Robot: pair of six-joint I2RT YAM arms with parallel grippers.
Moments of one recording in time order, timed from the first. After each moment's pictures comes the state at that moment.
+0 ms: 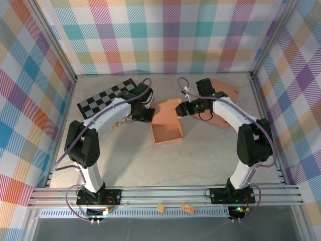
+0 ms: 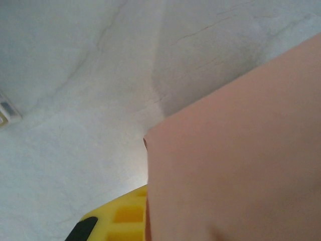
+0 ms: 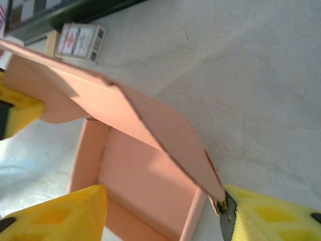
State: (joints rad) left arm -0.53 1.81 1.52 -0.90 0.09 -0.26; right arm 0.35 1.71 1.32 -0.58 -0.55 0.03
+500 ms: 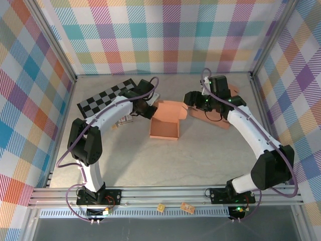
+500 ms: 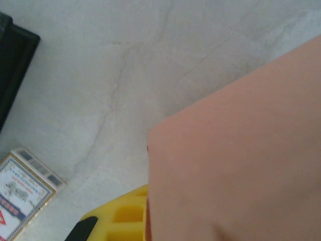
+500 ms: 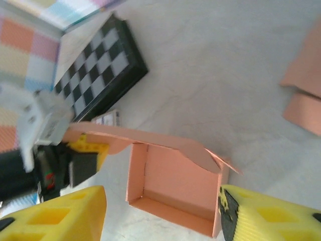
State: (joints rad) left arm -0.53 1.84 1.55 -0.81 0.02 0.03; right arm 0.33 1.45 1.30 -0.60 -0.35 0.61
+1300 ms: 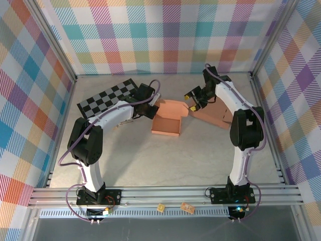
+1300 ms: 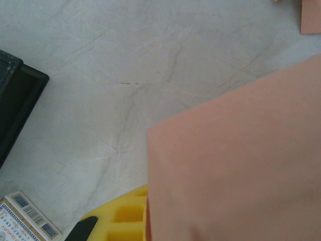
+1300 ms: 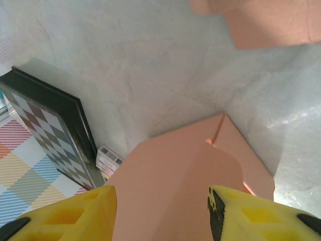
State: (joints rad) left arm -0.53 1.84 1.42 -0.54 0.00 0.01; right arm 0.22 2.00 1.71 -0.93 -0.54 1.13
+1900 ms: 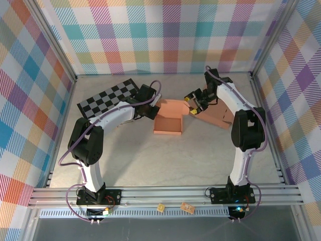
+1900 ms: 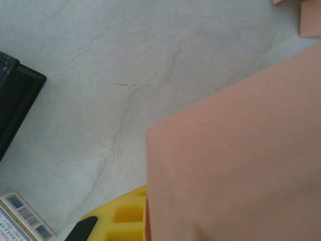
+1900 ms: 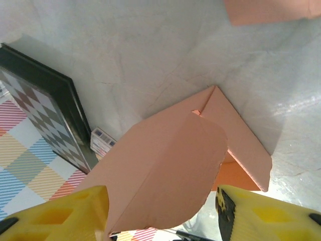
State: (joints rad) left arm -0.54 1.84 1.41 -0.53 -0.02 0.00; right arm 0.20 1.99 1.69 -0.95 -0.61 1.05
